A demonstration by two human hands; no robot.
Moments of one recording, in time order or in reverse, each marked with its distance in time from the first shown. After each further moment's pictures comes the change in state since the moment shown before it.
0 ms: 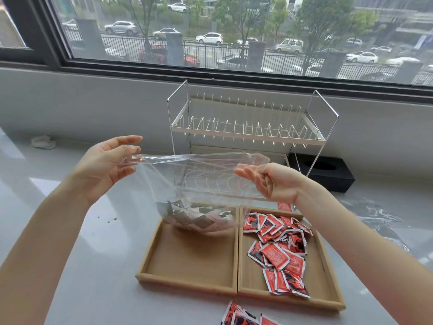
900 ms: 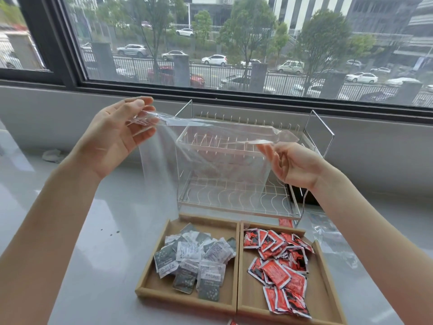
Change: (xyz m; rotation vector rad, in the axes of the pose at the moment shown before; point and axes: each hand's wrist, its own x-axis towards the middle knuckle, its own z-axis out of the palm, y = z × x) left_hand 0.003 0.063 0.024 -0.167 -0.129 0.310; right_hand -0.036 -0.049 0.018 -0.025 -0.012 -0.256
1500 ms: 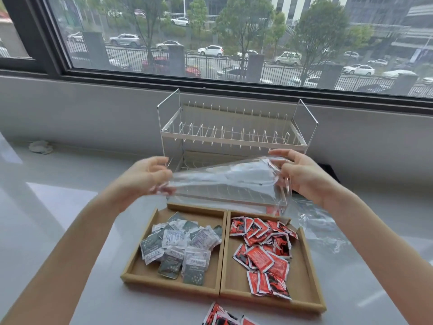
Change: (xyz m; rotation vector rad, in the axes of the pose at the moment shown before) left_hand -0.037 -0.085 0.031 0.463 -0.109 -0.390; right_hand -0.022 0.019 -0.073 -0.645 0.157 -0.255
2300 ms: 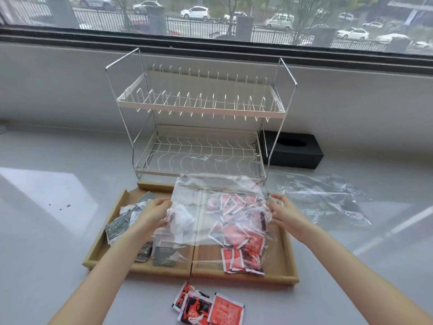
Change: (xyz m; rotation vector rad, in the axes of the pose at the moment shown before) left_hand 0.026 -0.120 0.118 -0.067 0.059 -0.468; right_hand -0.008 0.171 -0.047 -0.046 0.182 0.442
